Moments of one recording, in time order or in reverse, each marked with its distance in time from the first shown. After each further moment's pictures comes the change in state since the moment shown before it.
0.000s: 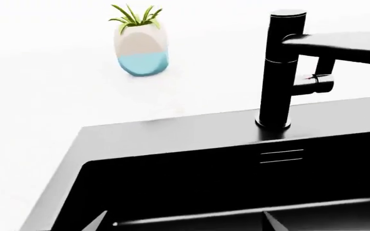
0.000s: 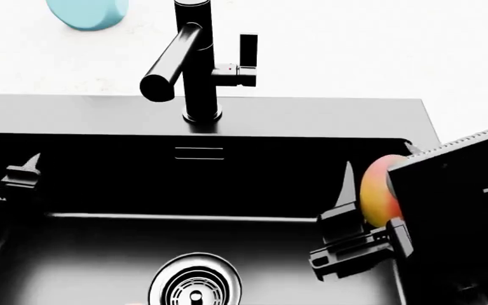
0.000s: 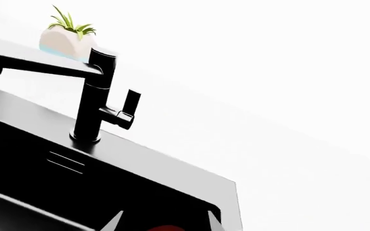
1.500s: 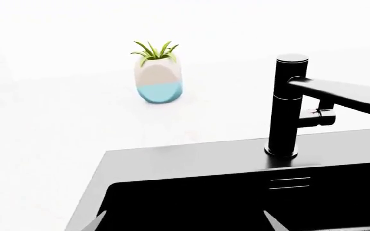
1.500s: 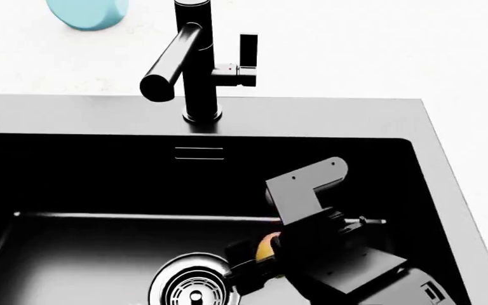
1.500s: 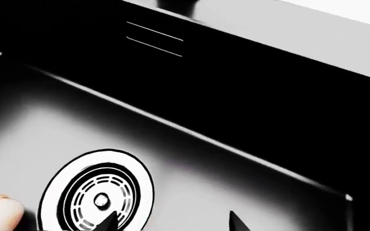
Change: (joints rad) left arm -0.005 -0.106 -0.116 0.113 -0.145 -0.016 -0.070; right arm 0.161 -0.565 -0.402 0.984 -0.304 -0.113 -0.497
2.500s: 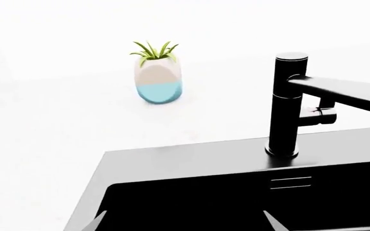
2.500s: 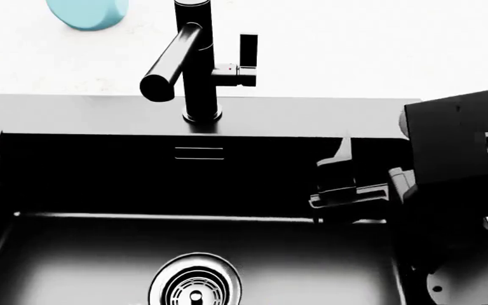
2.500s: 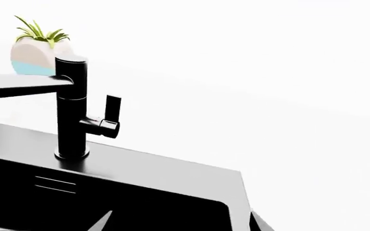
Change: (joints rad) left arm 0.000 0.014 0.030 0.001 0.030 0.014 -0.005; right arm -0.057 0.429 0.370 -0.757 0.339 0.097 0.528
